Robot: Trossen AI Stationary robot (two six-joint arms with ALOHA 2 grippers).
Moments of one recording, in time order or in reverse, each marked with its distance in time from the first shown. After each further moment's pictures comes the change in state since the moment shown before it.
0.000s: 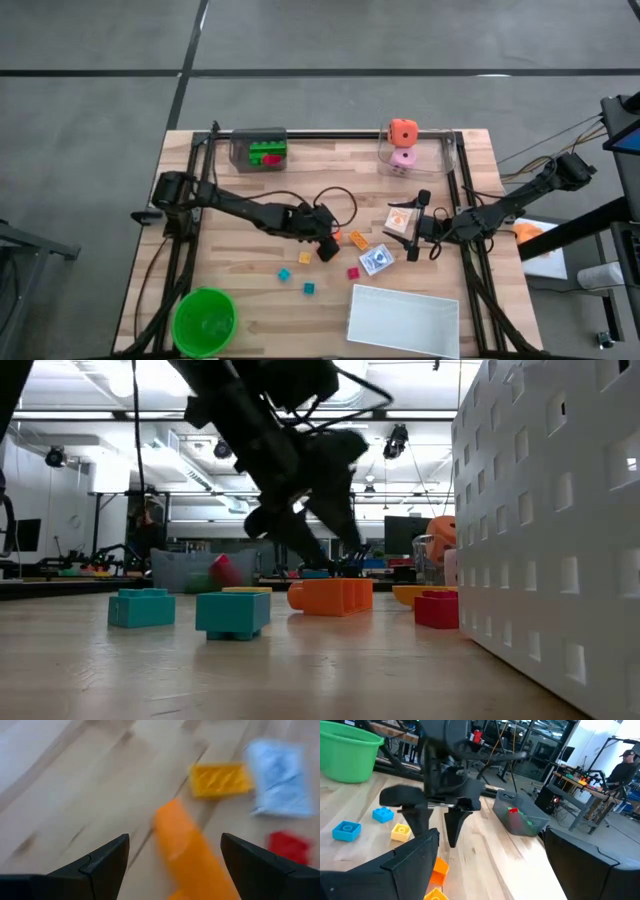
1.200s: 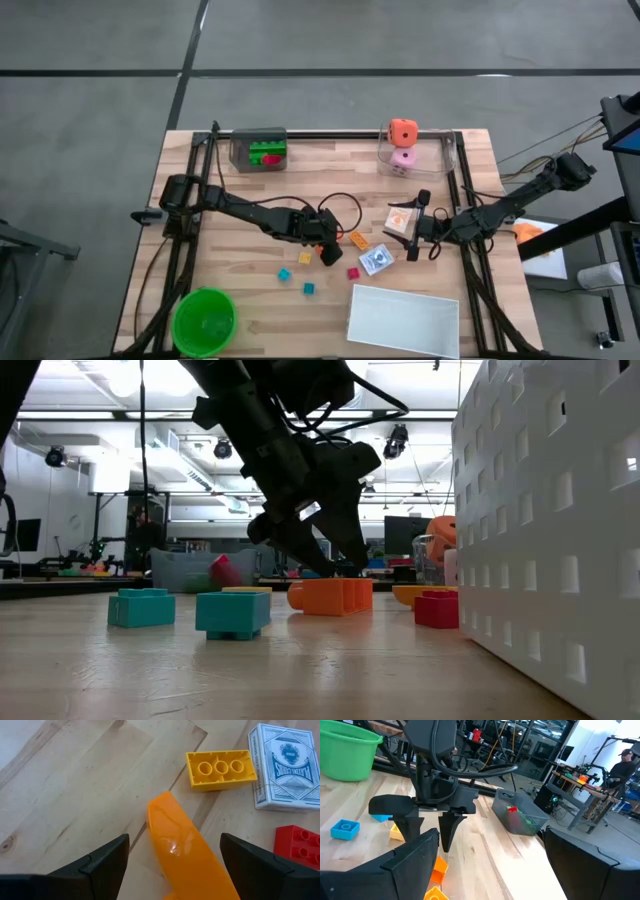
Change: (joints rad) left arm -0.026 0.062 0.059 -0.031 -0.005 -0.006; right arm 0.000 -0.001 0.000 -0.006 0.005 0.000
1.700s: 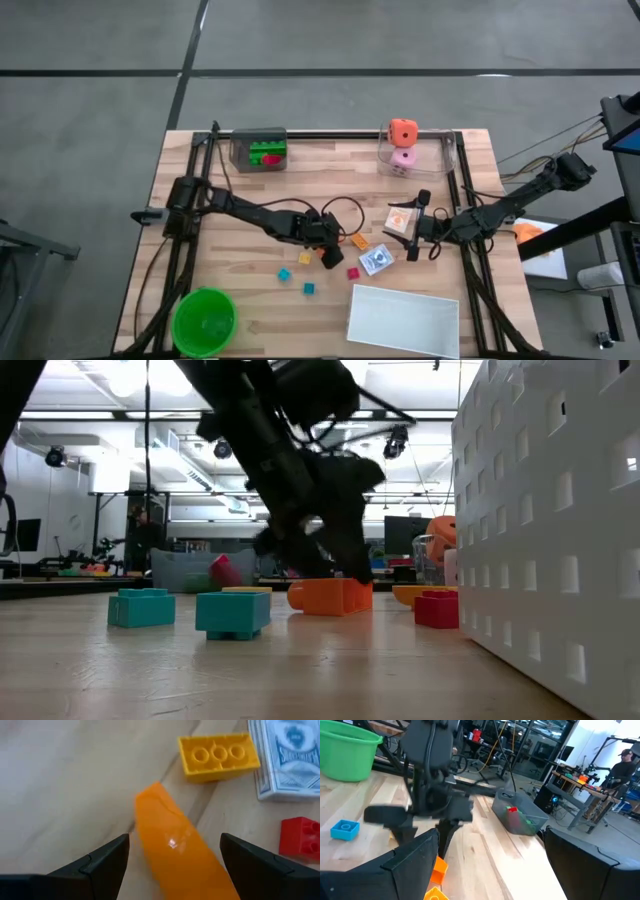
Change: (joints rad) left arm 0.000 0.054 0.001 0.054 0.045 0.027; right arm 0.000 -0.001 0.000 0.000 0.001 0.000
